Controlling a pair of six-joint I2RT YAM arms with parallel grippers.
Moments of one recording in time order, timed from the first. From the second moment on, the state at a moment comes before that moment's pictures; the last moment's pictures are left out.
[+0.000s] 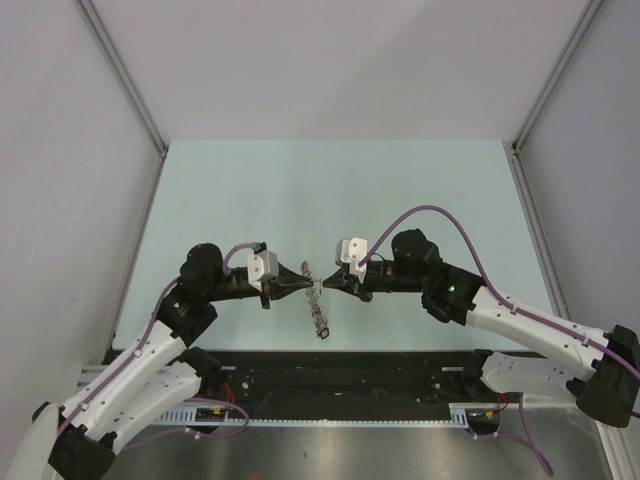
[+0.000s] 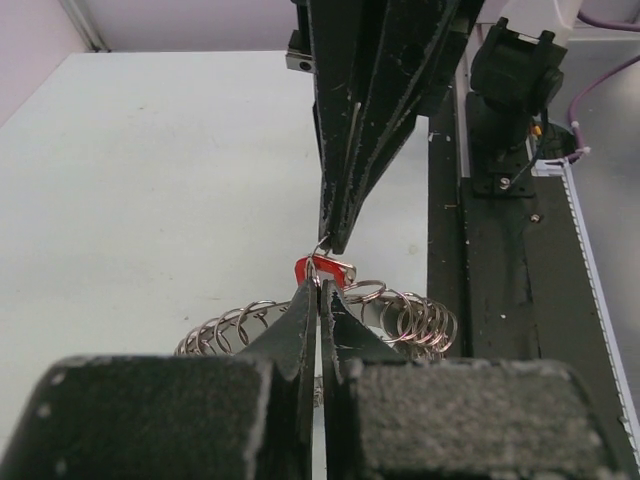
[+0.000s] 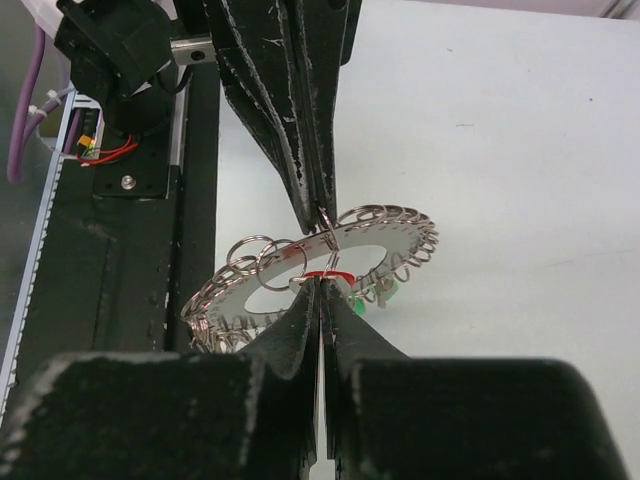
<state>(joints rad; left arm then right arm) -0.58 0.69 0.57 0.01 0.82 0.18 0.96 1.07 0.85 -0.03 -0.47 -0.29</state>
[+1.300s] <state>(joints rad) -0.58 0.26 0.53 -0.11 0.22 0.08 0.77 1.31 0.99 -0.62 -0.19 -0.19</state>
